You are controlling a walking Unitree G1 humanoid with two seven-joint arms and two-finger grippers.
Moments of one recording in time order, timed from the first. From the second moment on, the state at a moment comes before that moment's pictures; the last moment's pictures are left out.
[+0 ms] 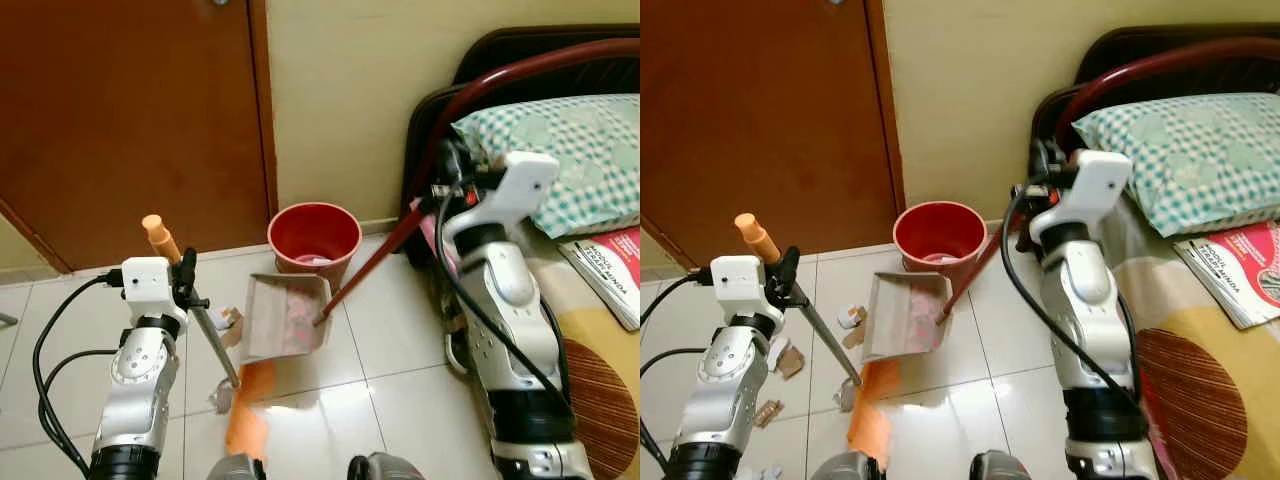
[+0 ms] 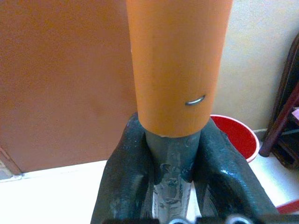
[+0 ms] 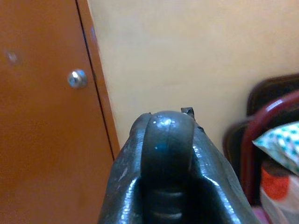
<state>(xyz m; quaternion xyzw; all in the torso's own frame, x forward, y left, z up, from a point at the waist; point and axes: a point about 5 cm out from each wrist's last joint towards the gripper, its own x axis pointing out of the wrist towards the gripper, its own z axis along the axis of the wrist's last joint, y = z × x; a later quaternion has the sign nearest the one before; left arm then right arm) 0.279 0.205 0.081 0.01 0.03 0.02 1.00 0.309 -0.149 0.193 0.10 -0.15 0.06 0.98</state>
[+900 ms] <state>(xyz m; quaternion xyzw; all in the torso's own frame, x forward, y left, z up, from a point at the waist) 0.274 0.197 0.104 0.02 0.00 0.01 1.00 0.304 -0.169 0.119 0.01 -0.03 -0.03 1.00</state>
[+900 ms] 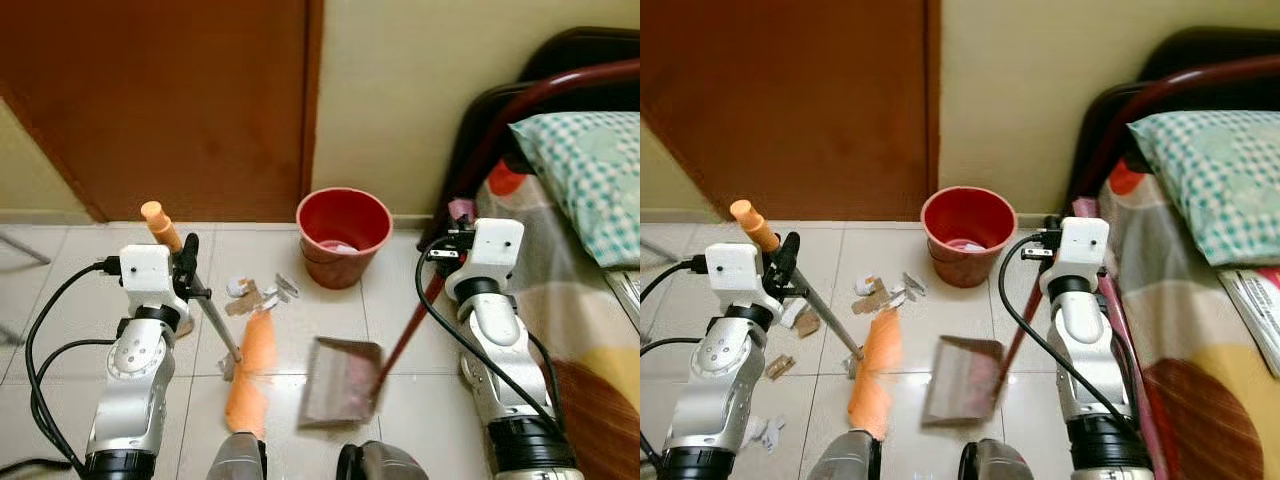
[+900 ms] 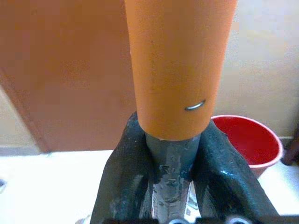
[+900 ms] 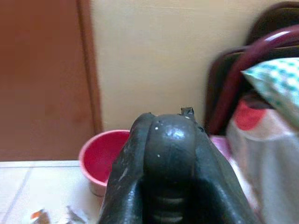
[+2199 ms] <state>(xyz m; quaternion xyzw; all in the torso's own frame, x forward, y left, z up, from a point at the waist) 0.295 0.182 0.155 0.13 -0.10 -0.03 0.99 0.312 -0.172 0.096 0.00 0.00 -0.05 1.00</state>
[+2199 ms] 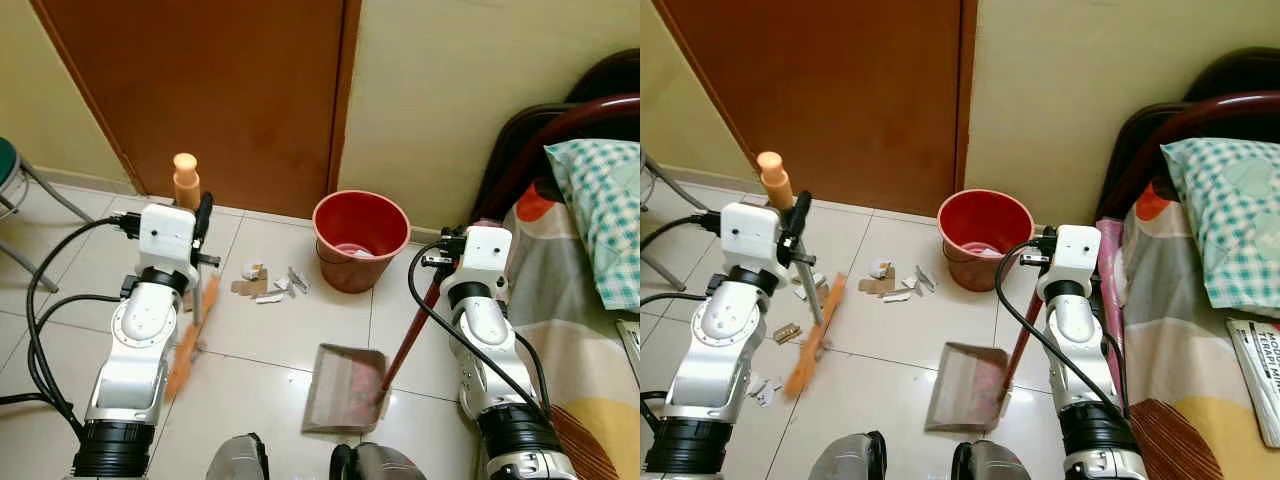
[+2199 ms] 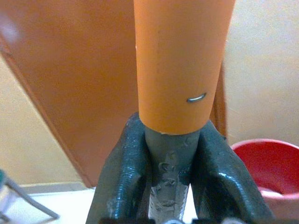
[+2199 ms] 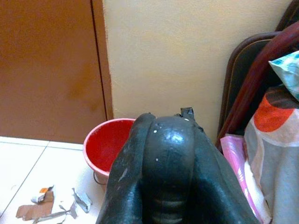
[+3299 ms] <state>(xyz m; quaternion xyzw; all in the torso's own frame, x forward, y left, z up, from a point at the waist) 0.285 0.276 0.104 0.11 0.04 0.18 0.98 0.311 -0.180 0.091 0.00 0.01 -0.06 1.00</state>
